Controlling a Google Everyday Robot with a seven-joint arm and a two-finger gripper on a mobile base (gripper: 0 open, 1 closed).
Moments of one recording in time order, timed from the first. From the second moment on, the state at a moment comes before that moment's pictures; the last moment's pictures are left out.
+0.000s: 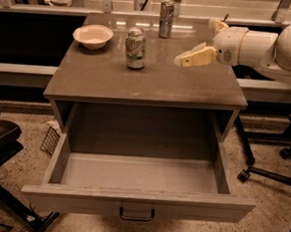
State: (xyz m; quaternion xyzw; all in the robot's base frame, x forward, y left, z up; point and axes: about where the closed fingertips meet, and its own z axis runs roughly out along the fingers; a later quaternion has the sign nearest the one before) arm 0.715 -0.127 0.946 -0.42 0.65 0.22 0.60
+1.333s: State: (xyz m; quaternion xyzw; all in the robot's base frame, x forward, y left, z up) arm 0.759 -0.032 0.888 -0.40 0.64 0.29 0.58
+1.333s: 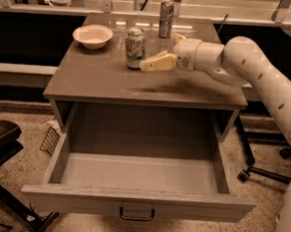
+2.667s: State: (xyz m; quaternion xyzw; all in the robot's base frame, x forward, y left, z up) arm 0.791 0.043 0.896 -0.43 0.62 0.33 0.57
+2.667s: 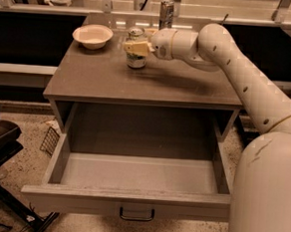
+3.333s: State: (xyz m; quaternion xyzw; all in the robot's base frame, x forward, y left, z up) arm 0.789 0.052 0.902 -0.44 0.62 0.33 0.56
